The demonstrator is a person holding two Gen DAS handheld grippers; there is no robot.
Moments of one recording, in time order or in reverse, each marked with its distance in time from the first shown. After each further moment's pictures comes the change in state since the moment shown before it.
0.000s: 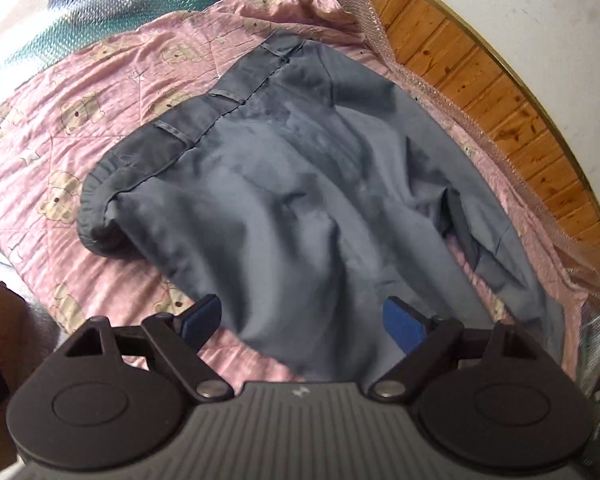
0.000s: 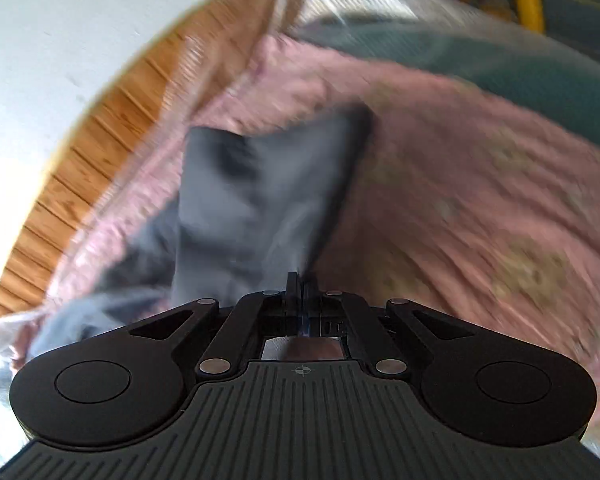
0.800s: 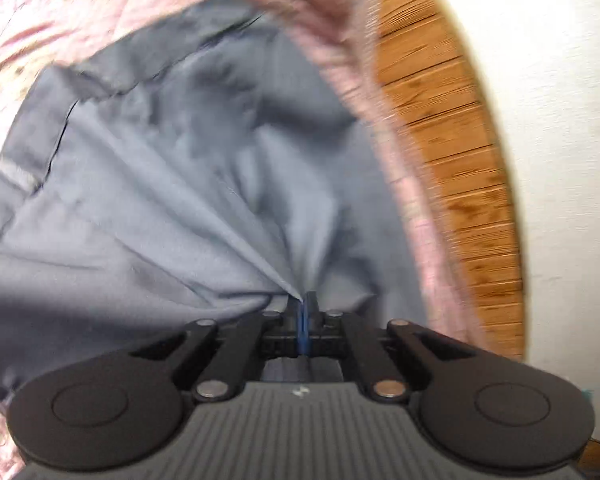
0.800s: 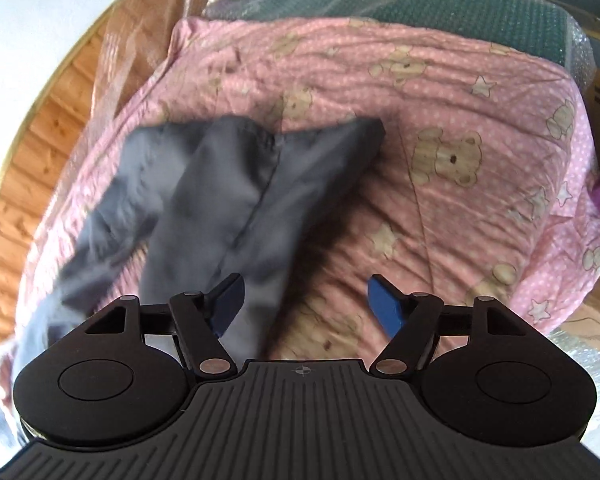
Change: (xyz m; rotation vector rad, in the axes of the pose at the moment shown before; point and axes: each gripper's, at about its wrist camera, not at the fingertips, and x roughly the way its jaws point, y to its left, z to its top) left arm 0.078 -0.020 0.098 -0.224 -0.027 -0.442; right arm -0.022 -0.014 -0.032 0.189 0.015 -0.126
